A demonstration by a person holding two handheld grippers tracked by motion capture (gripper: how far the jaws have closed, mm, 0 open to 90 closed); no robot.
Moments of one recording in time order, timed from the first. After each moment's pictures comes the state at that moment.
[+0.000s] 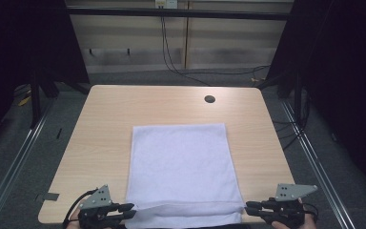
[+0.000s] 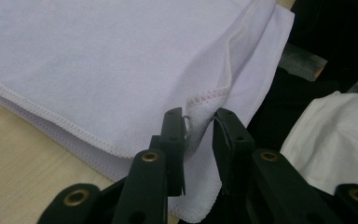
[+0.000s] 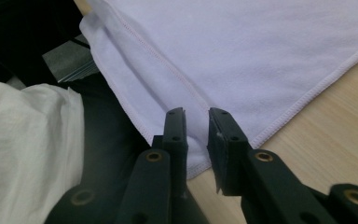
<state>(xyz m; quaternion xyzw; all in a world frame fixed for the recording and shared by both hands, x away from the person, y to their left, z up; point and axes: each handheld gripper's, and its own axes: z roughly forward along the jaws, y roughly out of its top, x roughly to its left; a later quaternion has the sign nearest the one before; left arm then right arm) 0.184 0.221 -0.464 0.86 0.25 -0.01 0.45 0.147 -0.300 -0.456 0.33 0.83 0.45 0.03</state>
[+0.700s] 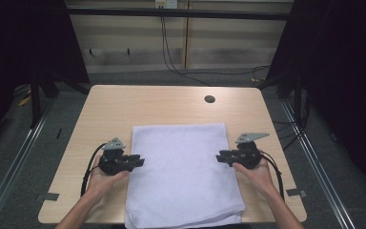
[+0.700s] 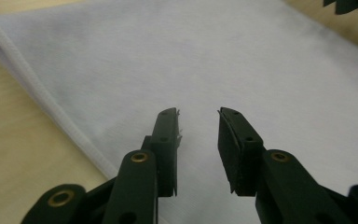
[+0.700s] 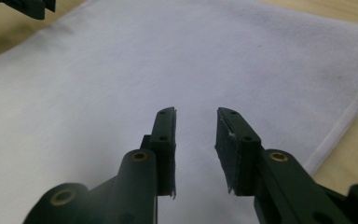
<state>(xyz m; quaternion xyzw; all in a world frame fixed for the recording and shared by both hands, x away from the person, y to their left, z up) 0.331 0.195 -0.482 0.83 0.36 0.05 0.44 0.308 -0.245 -0.470 0.39 0.81 0.43 0.08</state>
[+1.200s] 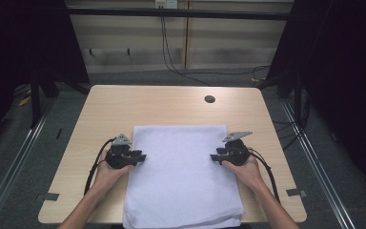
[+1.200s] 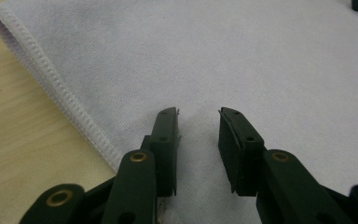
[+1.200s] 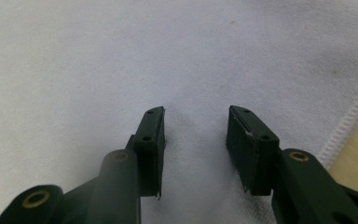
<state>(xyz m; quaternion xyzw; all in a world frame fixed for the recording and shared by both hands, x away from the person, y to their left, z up) 0.354 0.187 -0.504 0.84 0.35 0.07 0.41 0.333 -0.225 -0.499 0.41 0.83 0.35 0.11</state>
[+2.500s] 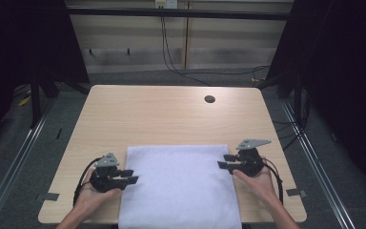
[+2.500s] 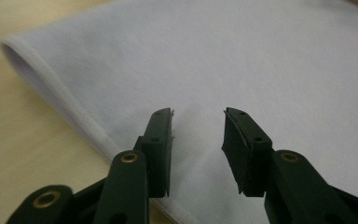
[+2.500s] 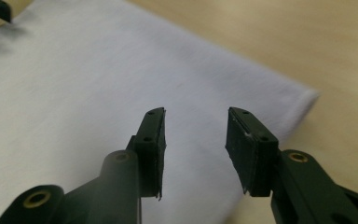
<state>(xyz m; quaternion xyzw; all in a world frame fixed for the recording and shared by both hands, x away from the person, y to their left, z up) 0.287 0.219 -0.482 0.84 0.33 0.03 0.42 0.283 -0.243 -0.466 0.42 0.81 0.40 0.10</state>
